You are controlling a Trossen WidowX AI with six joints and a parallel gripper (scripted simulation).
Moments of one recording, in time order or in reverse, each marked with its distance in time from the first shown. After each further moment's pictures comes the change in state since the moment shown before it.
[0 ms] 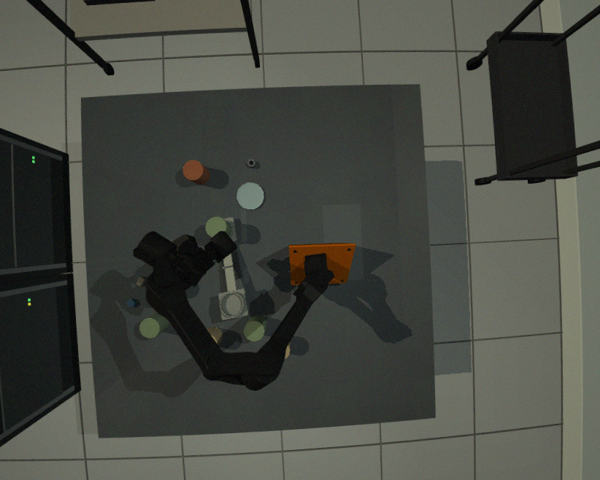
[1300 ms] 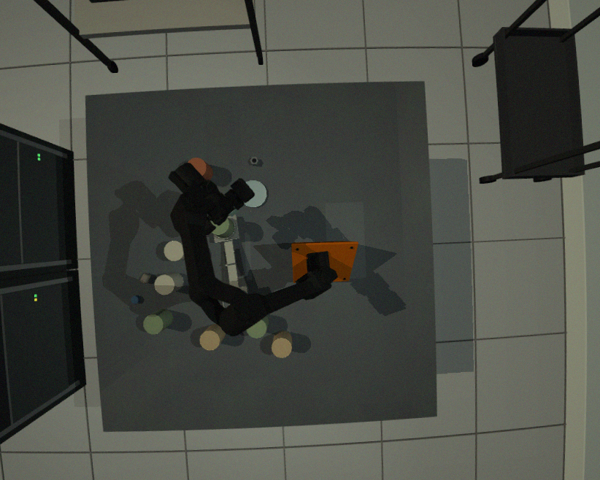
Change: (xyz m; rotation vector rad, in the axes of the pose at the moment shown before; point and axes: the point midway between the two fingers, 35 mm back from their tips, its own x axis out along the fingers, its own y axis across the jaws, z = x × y) arm 0.046 -0.117 0.088 -0.017 0.008 -0.009
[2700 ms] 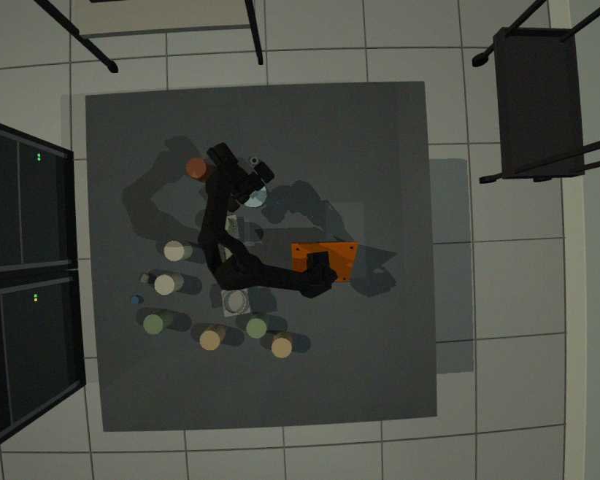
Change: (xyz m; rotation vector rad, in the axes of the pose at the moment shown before) arm 0.083 -0.084 0.022 -0.014 0.033 0.007
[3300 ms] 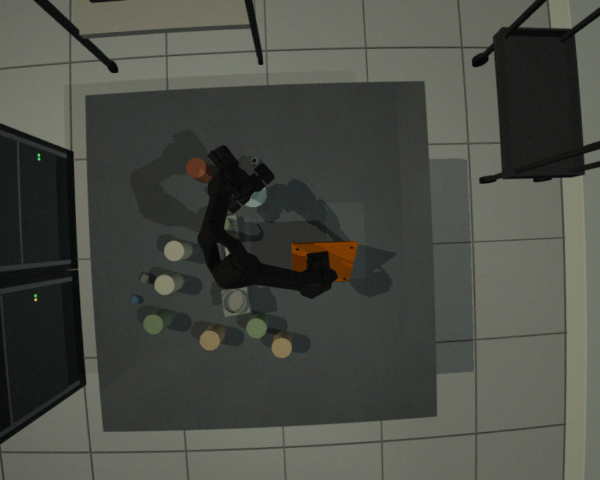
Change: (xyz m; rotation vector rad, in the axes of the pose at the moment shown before) arm 0.017 0.000 0.000 0.001 -0.002 0.002
